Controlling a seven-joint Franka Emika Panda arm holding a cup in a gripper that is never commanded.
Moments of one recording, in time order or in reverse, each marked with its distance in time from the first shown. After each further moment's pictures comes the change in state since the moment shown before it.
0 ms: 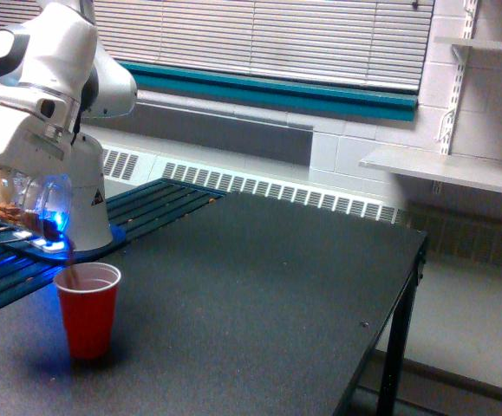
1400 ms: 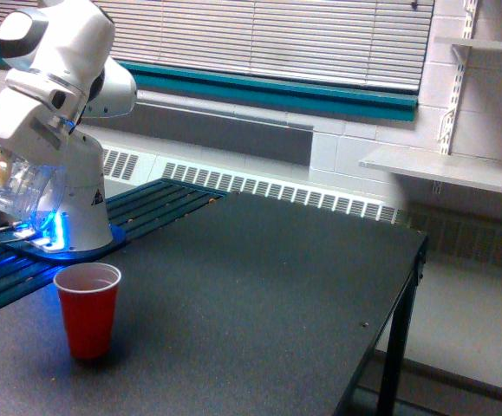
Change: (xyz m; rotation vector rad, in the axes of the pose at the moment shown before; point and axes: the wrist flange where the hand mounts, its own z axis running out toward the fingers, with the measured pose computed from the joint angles) arm 0.007 0.002 -0.019 -0.120 -0.066 -0.096
